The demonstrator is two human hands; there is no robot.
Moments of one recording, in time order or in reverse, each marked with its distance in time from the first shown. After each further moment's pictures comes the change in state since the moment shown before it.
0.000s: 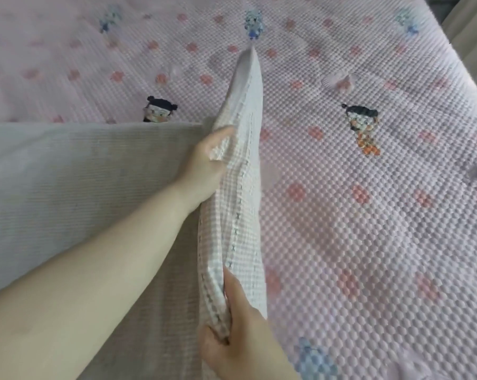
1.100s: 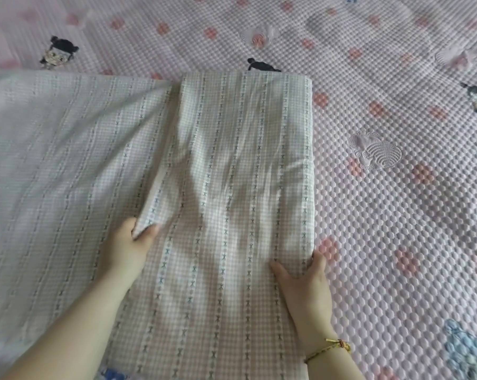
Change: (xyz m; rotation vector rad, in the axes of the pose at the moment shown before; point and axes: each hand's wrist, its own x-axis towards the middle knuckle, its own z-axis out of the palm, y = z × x) left_hand -0.140 -0.233 -0.237 0.361 0.350 -0.546; right_hand 0.085 0.005 0.155 -0.103 0.514 0.533
